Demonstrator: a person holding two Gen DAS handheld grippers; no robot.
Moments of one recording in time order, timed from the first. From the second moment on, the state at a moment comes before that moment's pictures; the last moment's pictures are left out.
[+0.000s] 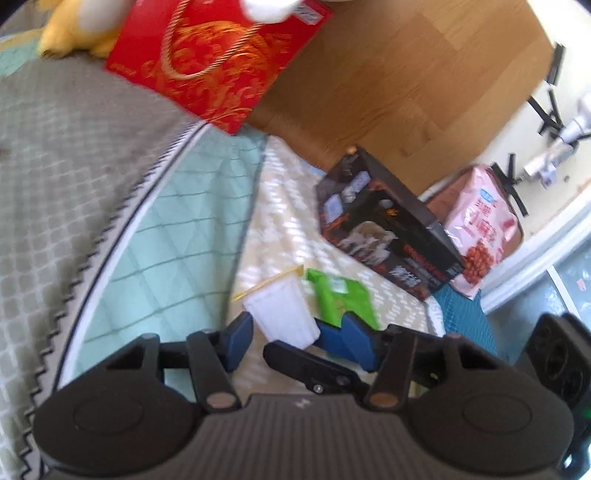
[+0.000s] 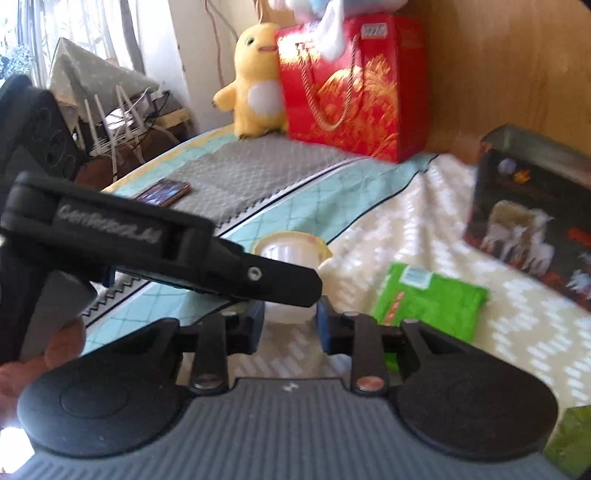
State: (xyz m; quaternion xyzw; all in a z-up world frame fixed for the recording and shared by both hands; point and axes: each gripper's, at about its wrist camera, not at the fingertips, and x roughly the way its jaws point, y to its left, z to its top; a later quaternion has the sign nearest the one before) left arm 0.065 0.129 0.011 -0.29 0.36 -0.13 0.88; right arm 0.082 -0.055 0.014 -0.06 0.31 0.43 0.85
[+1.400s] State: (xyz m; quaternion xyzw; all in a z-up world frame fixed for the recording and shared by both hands) left arm 0.072 0.056 0.043 -0.13 0.21 -0.13 0.96; right arm 0.064 -0.185 0.030 0.03 0.18 0.24 0.95
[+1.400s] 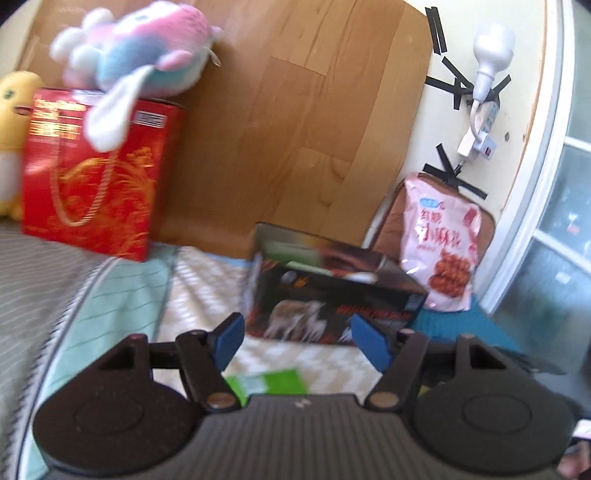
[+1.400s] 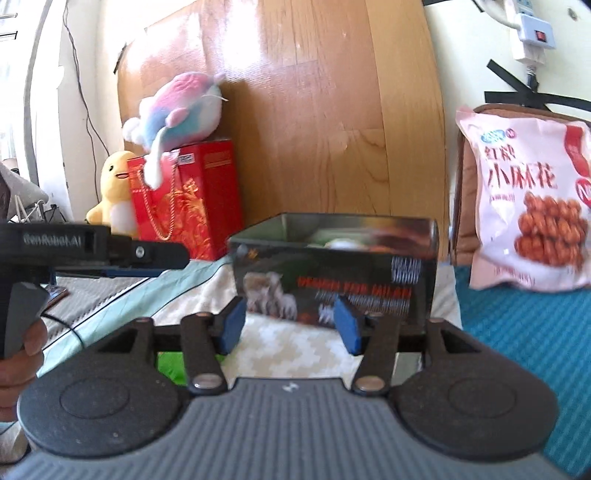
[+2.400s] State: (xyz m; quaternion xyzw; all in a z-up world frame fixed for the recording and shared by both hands) left arm 0.052 0.046 0.018 -0.07 0.20 -0.06 0.98; right arm 0.056 -0.193 0.014 0.08 0.19 0.19 0.96
